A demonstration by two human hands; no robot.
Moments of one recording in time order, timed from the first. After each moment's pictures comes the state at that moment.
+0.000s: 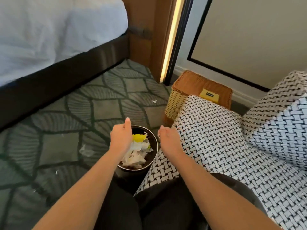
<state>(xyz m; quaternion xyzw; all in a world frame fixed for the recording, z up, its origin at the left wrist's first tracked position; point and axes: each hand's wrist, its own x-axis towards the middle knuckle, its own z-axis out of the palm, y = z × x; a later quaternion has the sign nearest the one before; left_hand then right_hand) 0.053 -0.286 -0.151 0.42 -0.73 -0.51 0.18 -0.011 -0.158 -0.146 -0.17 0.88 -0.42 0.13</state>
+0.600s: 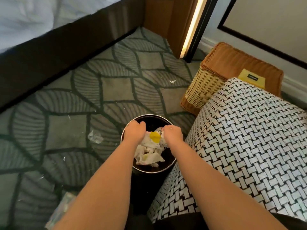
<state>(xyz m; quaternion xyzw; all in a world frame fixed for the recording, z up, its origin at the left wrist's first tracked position) -0.006 -0.349 -0.270 0.48 -0.75 -0.45 -0.06 -0.059 -0.245 -0.253 0.09 0.85 -0.42 0.31</state>
